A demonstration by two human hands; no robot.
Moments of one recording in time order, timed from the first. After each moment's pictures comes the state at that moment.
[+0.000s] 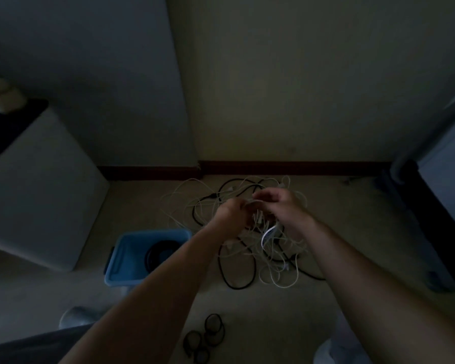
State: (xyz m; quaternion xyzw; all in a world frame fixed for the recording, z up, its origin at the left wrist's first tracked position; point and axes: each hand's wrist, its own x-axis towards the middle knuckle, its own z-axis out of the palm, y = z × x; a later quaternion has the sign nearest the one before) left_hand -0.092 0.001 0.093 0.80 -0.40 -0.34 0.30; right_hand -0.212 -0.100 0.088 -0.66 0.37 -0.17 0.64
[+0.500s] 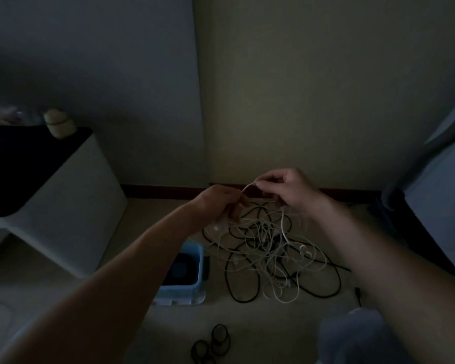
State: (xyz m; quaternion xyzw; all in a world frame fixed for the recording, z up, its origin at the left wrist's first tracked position) left_hand -0.070 0.083 0.249 0.66 -0.35 -0.47 0.47; right_hand -0.208 -0.064 0.245 -0.75 0.30 -0.18 0.56
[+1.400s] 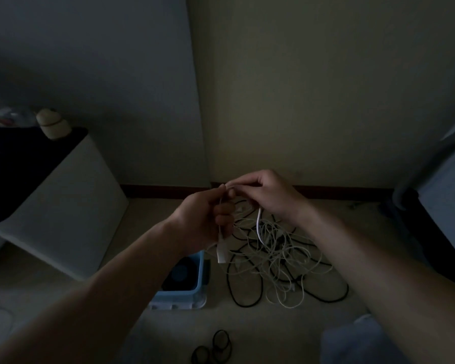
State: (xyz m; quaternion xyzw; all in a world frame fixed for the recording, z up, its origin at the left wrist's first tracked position) left_hand -0.071 0.090 0.253 0.44 -0.11 -0.66 0.60; right_hand -0.177 -0.050 0.248 -0.78 0.19 -0.15 0.57
